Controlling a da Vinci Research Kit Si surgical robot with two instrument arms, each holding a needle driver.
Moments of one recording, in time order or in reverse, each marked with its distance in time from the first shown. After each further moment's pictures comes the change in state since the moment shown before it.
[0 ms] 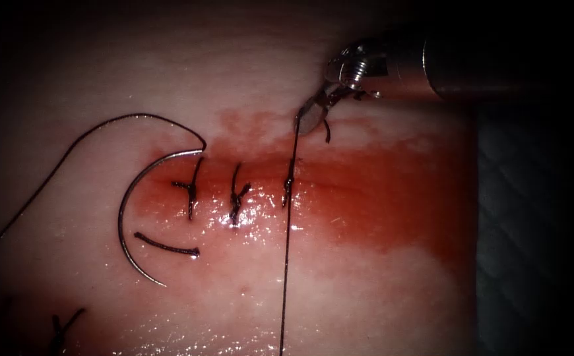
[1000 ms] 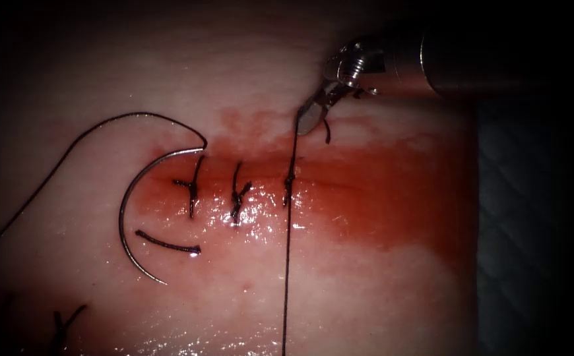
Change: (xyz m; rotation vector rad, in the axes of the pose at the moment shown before) right arm 0.000 0.000 0.000 0.013 -0.035 0.028; left arm 0.000 0.000 0.000 -0.007 0.008 0.010
